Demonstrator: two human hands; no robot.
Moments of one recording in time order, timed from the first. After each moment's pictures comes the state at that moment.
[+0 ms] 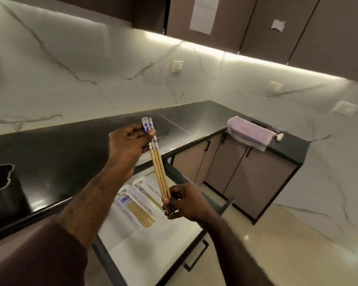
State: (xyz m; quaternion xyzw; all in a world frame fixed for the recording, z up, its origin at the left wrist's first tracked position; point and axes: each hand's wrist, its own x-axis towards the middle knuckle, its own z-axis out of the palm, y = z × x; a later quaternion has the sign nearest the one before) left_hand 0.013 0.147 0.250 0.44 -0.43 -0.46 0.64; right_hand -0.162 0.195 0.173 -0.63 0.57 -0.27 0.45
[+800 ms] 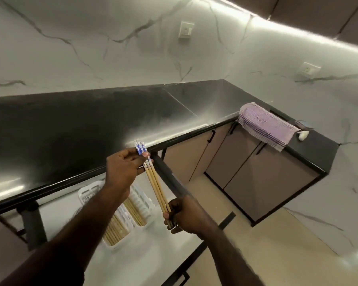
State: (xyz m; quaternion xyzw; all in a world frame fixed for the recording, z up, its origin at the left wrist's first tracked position) left_hand -0.094 -0.003 0.123 0.54 -0.31 -0.52 0.59; right_hand -0.276 0.042 0.095 -0.61 0.62 -0.11 0.49
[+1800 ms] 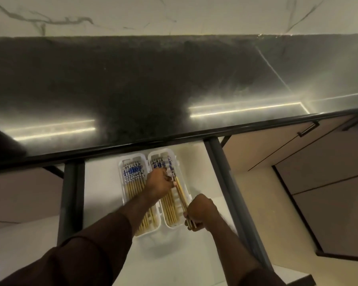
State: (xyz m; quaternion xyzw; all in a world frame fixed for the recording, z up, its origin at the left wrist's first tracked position) left_hand -0.083 -0.094 -0.086 0.77 -0.33 -0.45 0.31; right_hand -0.229 -0.111 -0.084 -0.57 0.65 0.15 0.48
